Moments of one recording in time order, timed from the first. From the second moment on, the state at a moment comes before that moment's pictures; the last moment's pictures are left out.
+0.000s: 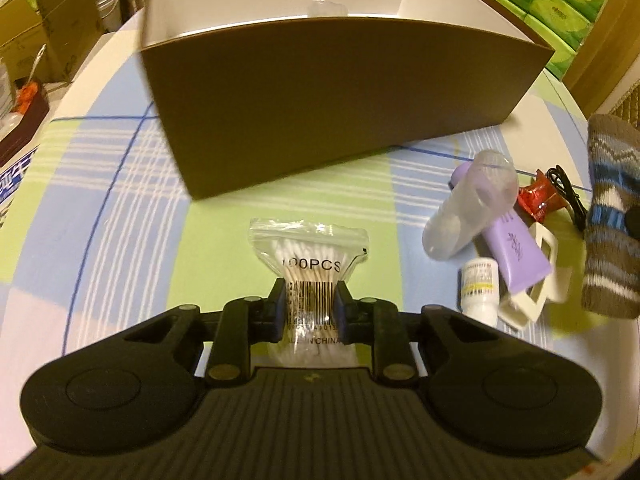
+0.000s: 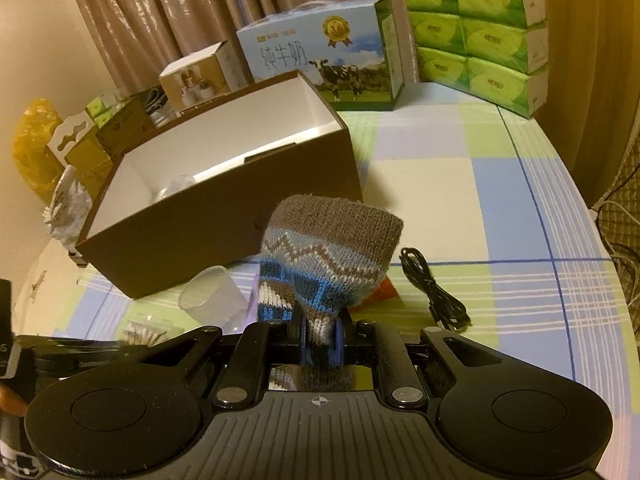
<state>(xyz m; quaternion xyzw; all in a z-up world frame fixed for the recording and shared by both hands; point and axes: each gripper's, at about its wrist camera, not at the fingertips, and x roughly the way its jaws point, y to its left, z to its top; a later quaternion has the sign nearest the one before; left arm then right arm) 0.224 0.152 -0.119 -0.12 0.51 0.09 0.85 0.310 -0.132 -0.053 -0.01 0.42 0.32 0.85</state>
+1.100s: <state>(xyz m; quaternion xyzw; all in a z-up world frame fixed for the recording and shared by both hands) 0.307 0.205 0.021 -0.09 0.35 0.12 0.93 0.404 0.021 0.017 -0.04 0.33 0.43 0.84</state>
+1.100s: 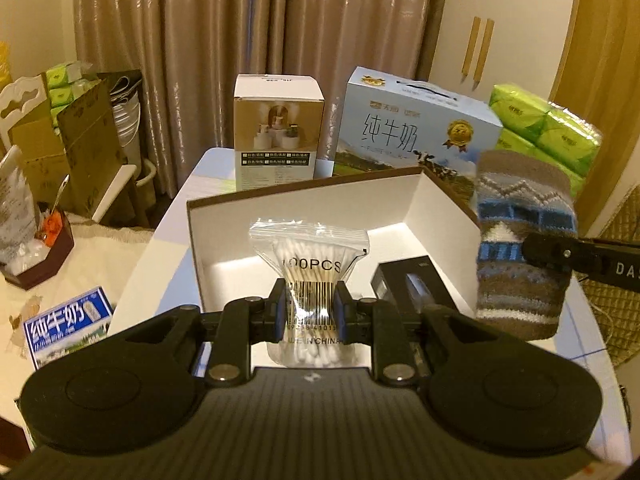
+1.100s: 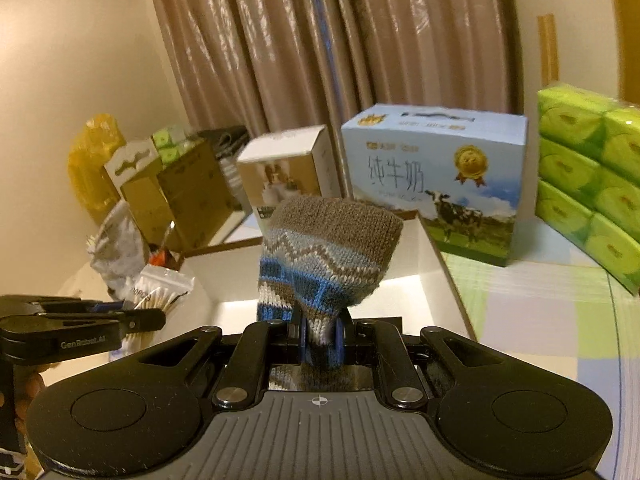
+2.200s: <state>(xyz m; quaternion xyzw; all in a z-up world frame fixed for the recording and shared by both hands) 0.399 0.238 -0.044 -0.10 0.42 0.12 0.89 0.457 0.085 -0.048 -0.09 0.38 0.40 0.83</state>
